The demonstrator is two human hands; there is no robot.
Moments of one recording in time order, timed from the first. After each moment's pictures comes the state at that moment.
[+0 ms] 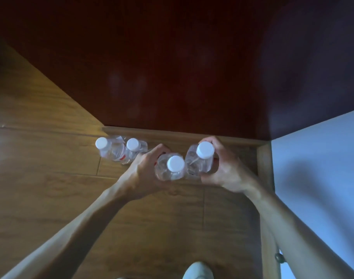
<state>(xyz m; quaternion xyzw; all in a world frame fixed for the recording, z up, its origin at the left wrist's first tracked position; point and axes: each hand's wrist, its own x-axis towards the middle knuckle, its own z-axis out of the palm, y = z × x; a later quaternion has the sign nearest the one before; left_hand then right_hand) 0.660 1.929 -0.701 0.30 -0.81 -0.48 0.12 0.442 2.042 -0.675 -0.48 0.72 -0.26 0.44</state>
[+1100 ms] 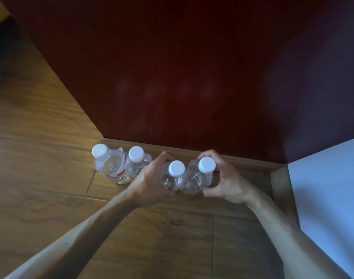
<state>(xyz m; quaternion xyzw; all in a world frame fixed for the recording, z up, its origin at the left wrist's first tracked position) 0.651 1.911 -0.787 0.34 -0.79 -0.49 0.14 0.439 2.016 -0.760 -0.54 0.67 -0.29 0.42</state>
